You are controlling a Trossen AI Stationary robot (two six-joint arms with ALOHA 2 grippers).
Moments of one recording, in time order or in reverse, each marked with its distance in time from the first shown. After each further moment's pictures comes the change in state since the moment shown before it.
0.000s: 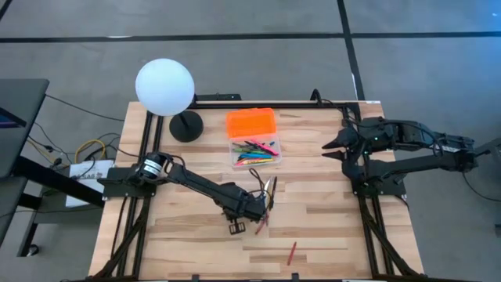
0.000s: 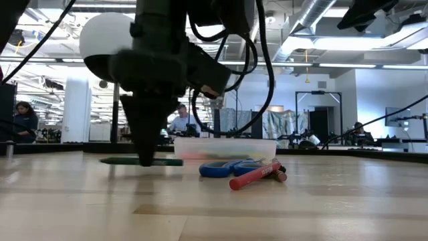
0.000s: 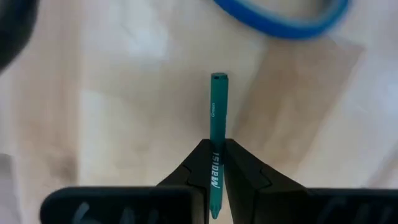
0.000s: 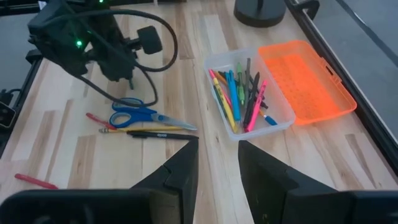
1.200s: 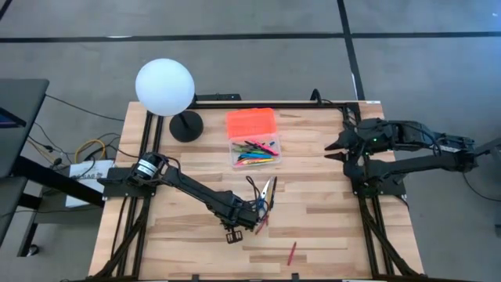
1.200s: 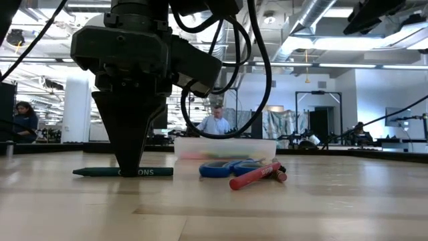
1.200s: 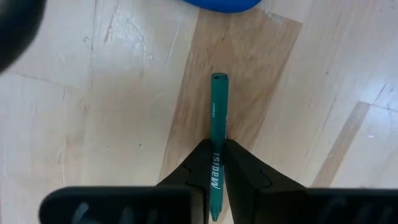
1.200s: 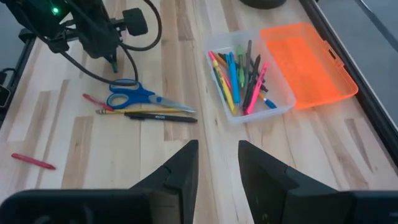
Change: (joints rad) left arm -0.033 -0.014 -0.118 0.197 0.001 -0.062; right arm 0.000 -0.014 0.000 -0.071 -0.004 -0.015
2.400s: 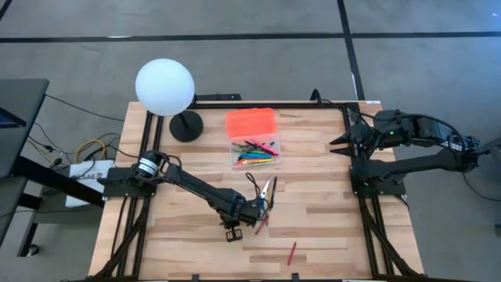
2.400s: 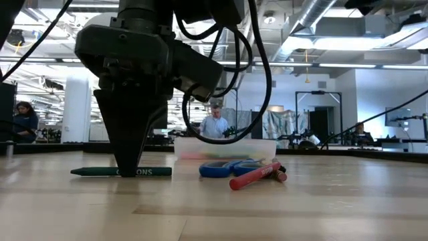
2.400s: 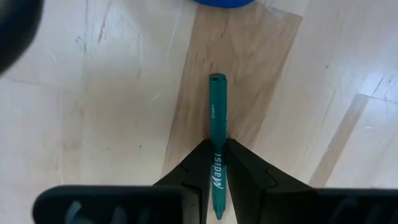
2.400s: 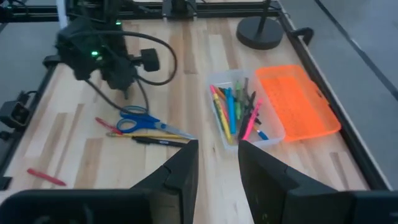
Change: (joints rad) left arm 0.028 0.001 -0.002 -0.005 0.053 0.056; right arm 0.000 -0.001 0.142 -0.034 -0.006 -0.054
